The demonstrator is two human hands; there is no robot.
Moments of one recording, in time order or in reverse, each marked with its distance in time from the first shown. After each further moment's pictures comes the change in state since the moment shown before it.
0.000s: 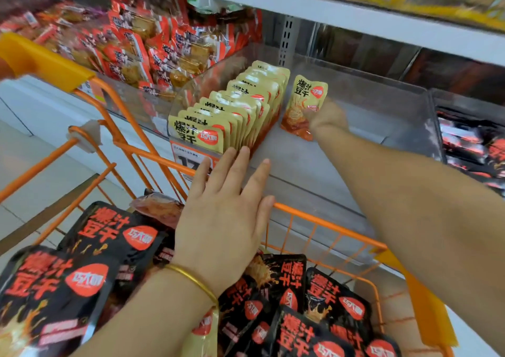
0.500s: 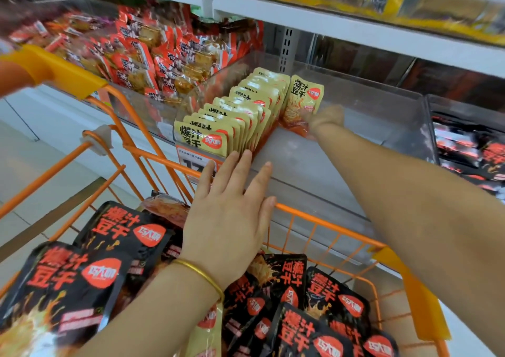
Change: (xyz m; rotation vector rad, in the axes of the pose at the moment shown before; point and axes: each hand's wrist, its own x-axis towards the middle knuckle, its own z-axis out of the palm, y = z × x) left_hand 0.001 0.001 0.002 -0.005 0.053 -0.007; right_hand 0.008 -0.010 0.003 0.245 -0.007 0.200
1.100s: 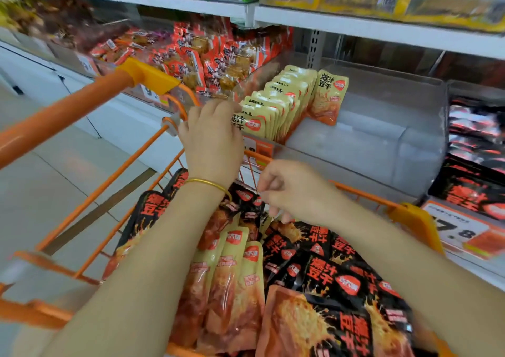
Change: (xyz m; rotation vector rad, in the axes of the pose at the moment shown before) left_hand 0.018 -0.046 -0.058 -0.165 0.228 -0.418; right_hand -0.263 0.010 -0.066 -0.210 -0.857 -0.541
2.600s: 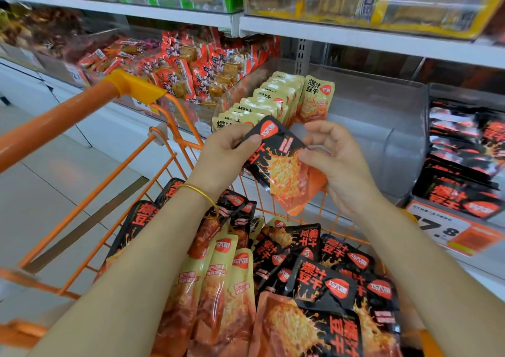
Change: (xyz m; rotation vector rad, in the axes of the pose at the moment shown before) left_hand -0.009 0.015 -0.003 -0.854 -0.420 -0.087; right_hand 0.000 0.040 -0.038 0.736 0.485 -0.196
